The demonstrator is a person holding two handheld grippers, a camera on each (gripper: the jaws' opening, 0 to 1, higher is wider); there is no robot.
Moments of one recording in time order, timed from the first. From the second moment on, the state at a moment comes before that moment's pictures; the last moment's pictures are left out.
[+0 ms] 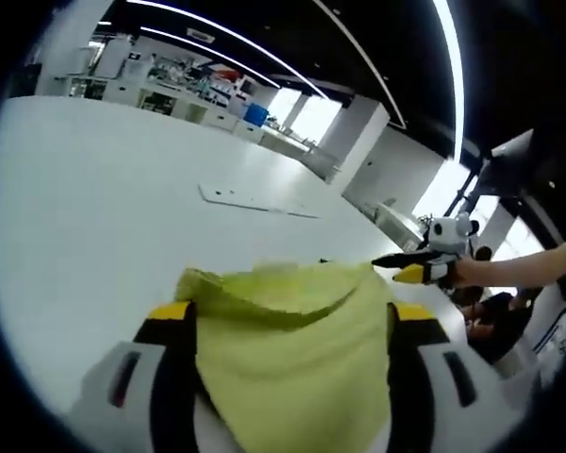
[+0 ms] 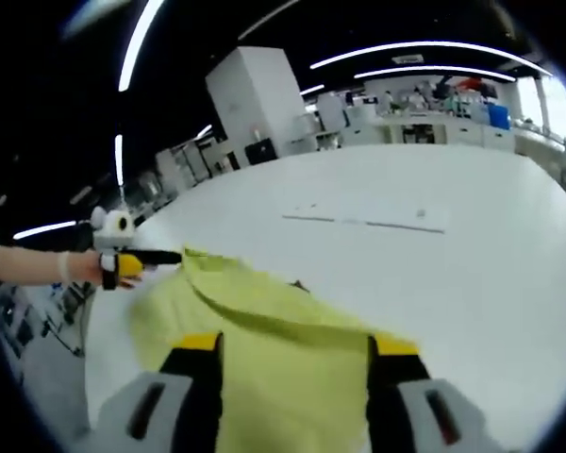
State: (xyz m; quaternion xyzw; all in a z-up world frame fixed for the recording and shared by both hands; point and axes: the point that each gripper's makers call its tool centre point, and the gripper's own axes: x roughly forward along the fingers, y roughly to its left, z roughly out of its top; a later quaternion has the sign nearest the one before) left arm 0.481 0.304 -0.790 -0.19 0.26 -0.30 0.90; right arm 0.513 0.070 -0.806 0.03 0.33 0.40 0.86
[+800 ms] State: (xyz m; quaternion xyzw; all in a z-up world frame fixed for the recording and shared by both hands) left arm 0.462 0.306 -0.779 -0.18 0.26 -0.31 0.90; right arm 0.505 0.067 -0.787 0.03 0.32 0.41 0.85
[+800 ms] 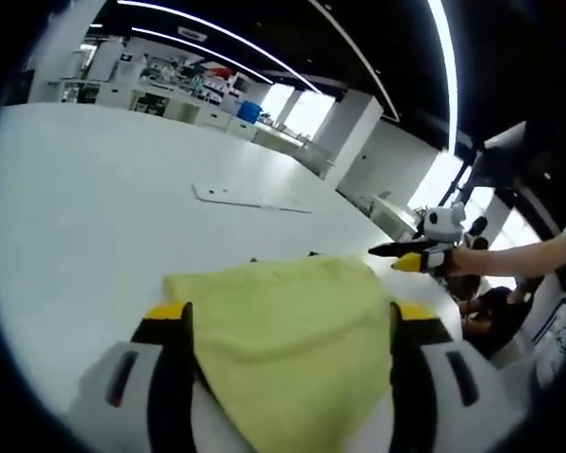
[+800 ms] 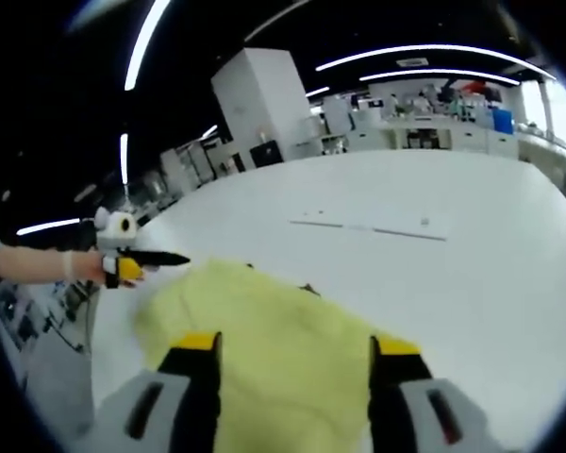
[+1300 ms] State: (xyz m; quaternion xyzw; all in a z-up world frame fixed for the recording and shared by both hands) left arm 0.432 0.299 -0.765 -0.15 0.26 -0.34 0.89; right arm 0.481 0.058 -0.775 0.03 0.31 0.42 0.85
